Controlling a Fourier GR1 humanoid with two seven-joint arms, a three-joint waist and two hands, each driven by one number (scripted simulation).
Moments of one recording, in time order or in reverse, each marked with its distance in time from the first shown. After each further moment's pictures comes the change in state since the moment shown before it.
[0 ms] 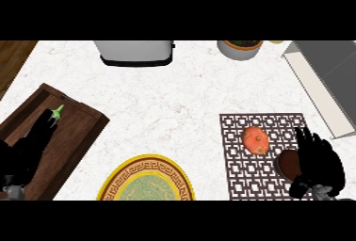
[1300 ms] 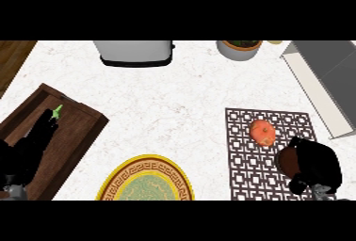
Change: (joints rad) left arm -0.009 -0.095 0.112 -0.007 -0.108 -0.094 0.022; right arm 0.009 0.069 -0.079 0.082 0.157 -0.117 -0.196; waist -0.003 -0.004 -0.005
